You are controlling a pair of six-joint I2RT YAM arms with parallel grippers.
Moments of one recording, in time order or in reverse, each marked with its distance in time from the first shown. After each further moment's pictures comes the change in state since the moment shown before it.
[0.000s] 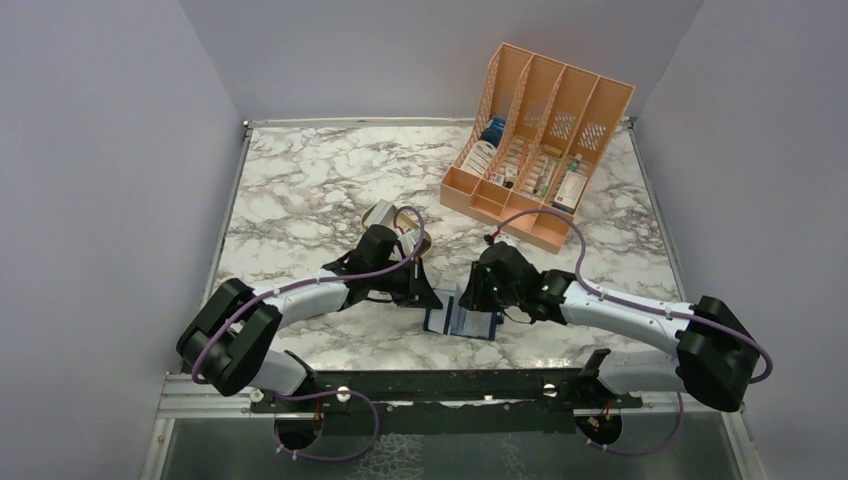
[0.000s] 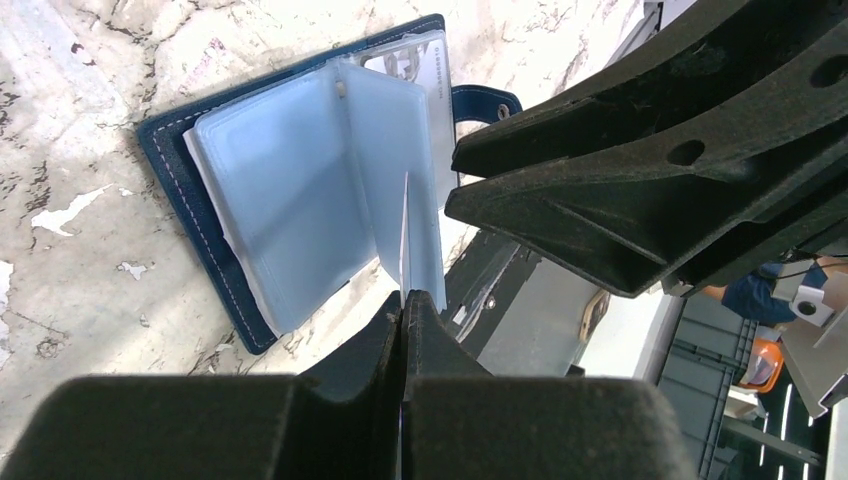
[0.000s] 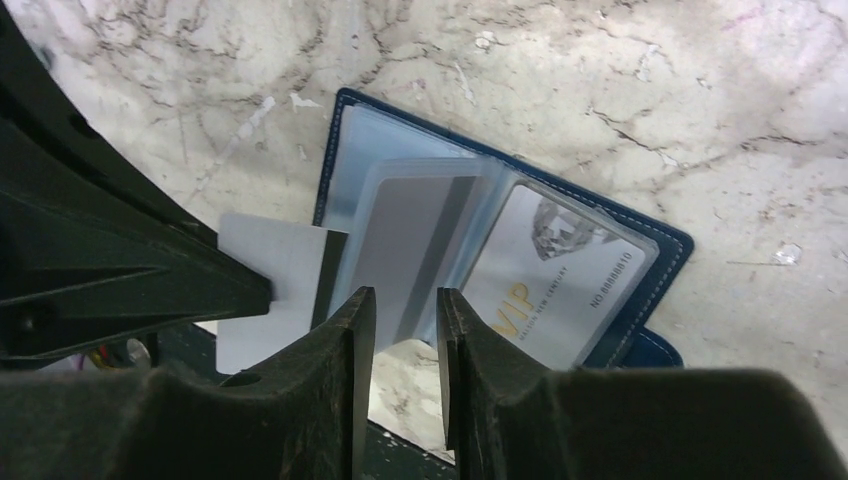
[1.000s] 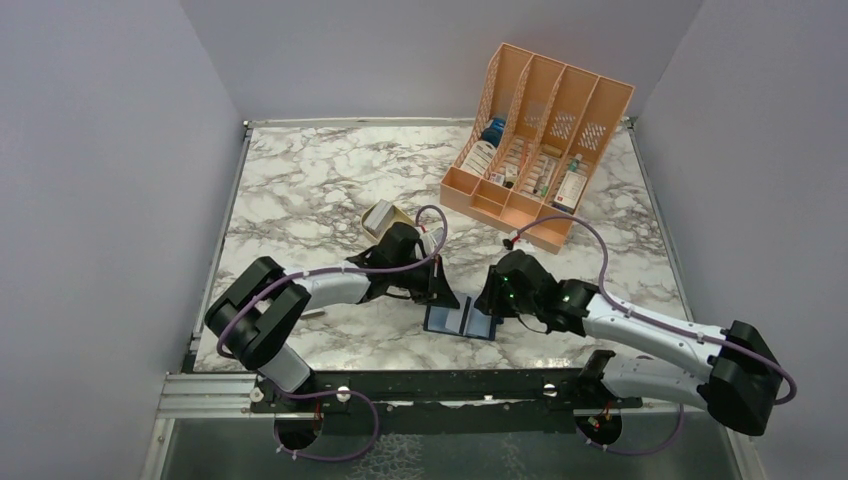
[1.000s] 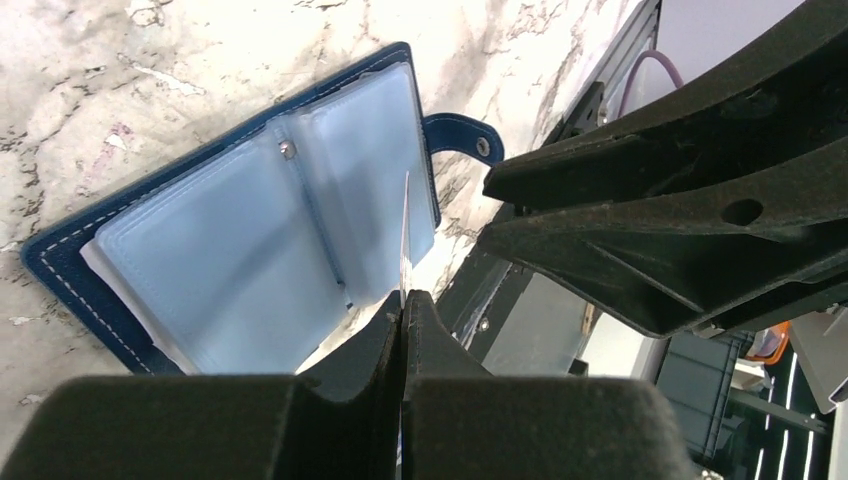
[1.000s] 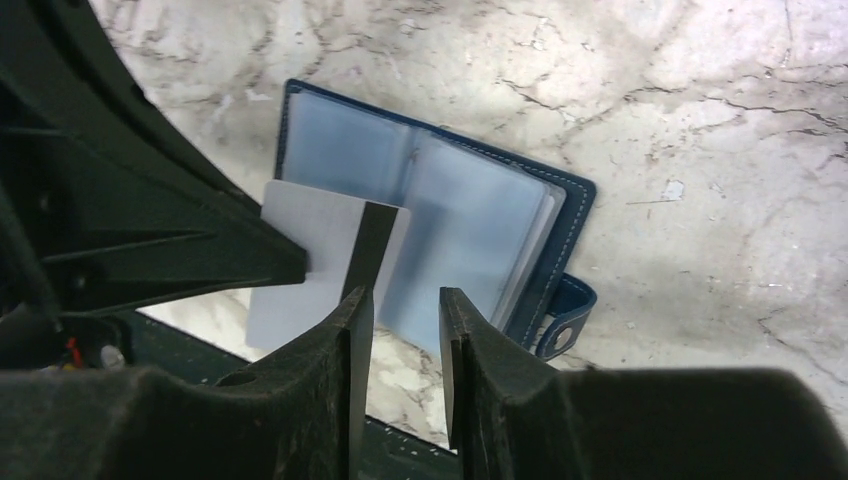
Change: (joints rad) left arm -0.079 0.161 0.099 0.090 -0.005 -0.024; right arm 0.000 -0.192 -0.067 -0.114 0.086 0.018
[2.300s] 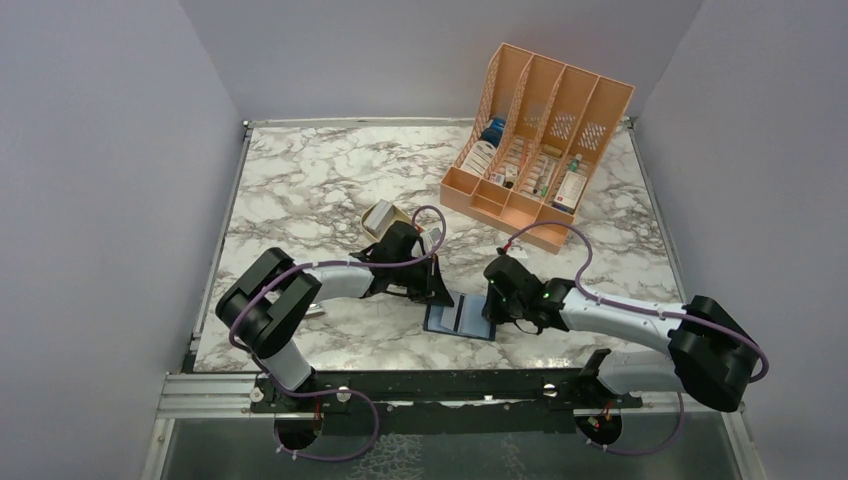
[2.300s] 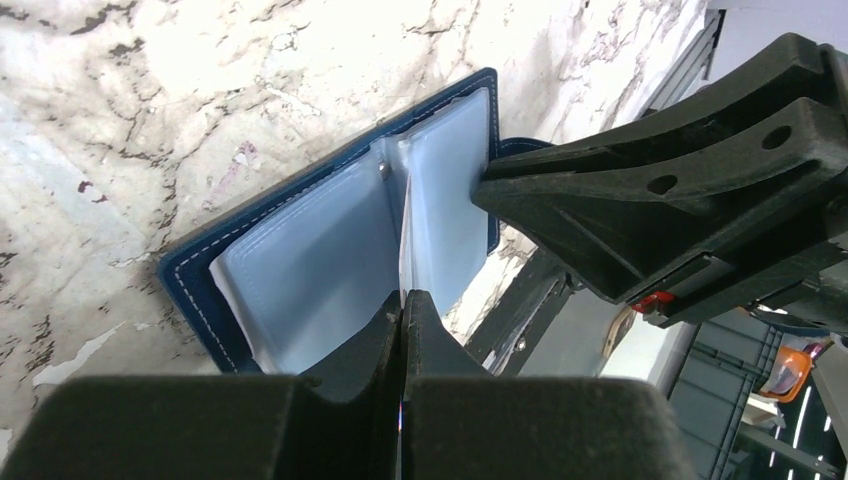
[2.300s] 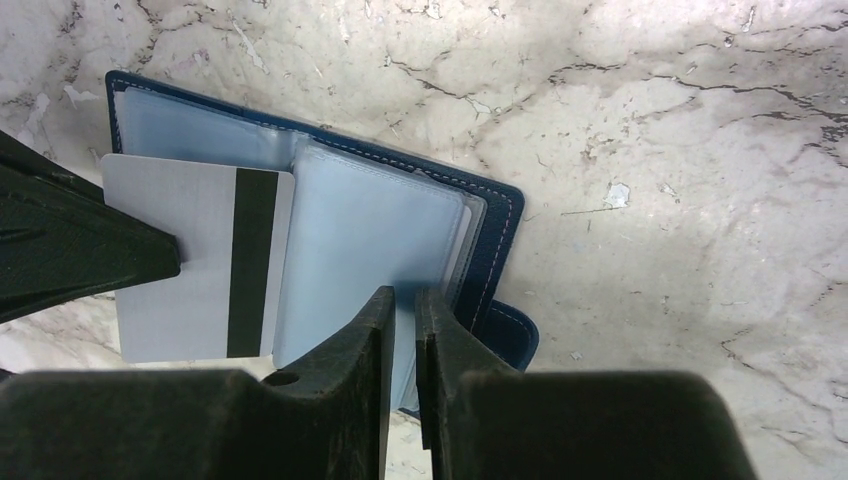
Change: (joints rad) left arm 0.031 0.074 0.026 -0.046 -0.041 0.040; right arm -0.016 0.196 -0.035 0.053 0.040 -0.019
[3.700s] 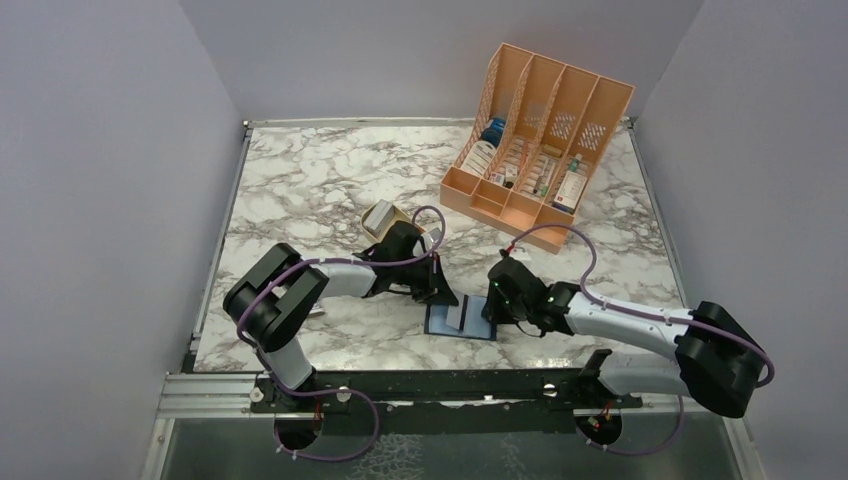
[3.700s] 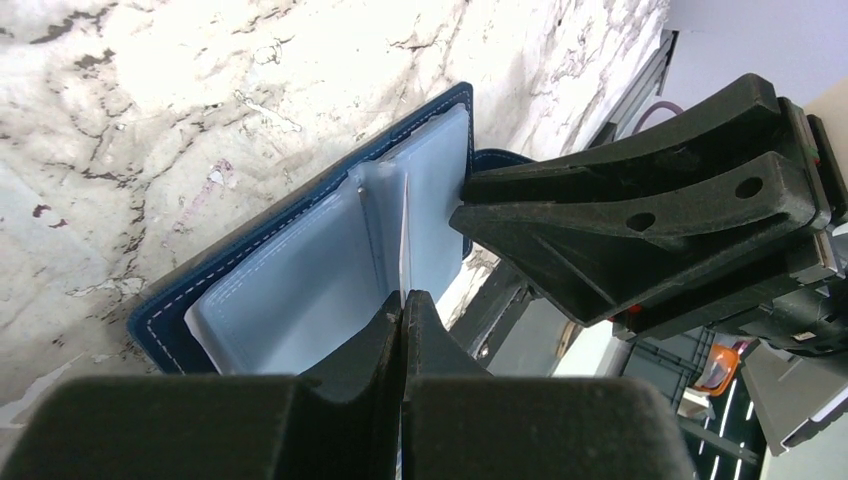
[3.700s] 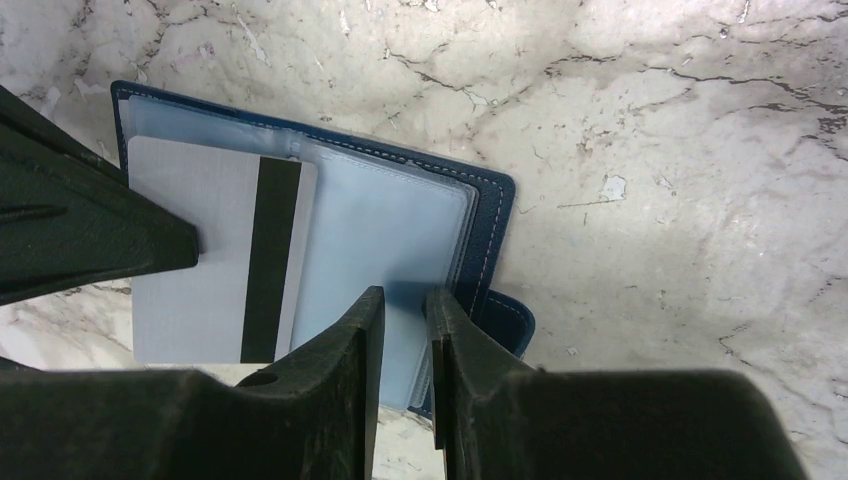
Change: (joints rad) left arm 0.004 0.048 0.003 0.066 0.047 -0.106; right arm -0.002 -0.038 -0.033 0.022 -0.002 0.000
